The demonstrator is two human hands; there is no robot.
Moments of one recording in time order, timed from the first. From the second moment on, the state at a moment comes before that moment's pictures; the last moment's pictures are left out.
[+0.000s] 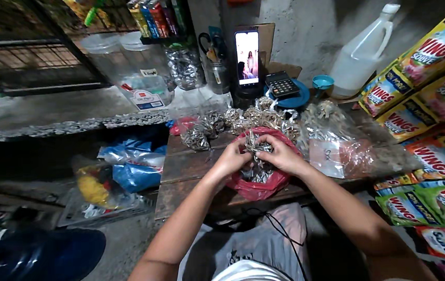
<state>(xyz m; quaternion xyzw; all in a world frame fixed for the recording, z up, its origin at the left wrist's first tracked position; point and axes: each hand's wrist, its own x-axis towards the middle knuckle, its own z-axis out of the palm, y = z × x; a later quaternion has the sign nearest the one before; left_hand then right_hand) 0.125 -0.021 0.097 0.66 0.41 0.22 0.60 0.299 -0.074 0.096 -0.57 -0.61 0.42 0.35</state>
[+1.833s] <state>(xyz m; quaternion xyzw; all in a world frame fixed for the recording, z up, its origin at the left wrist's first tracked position) 0.128 -0.038 0.071 0.76 0.30 0.29 0.49 0.289 -0.047 0.091 -0.67 -0.65 0.30 0.20</state>
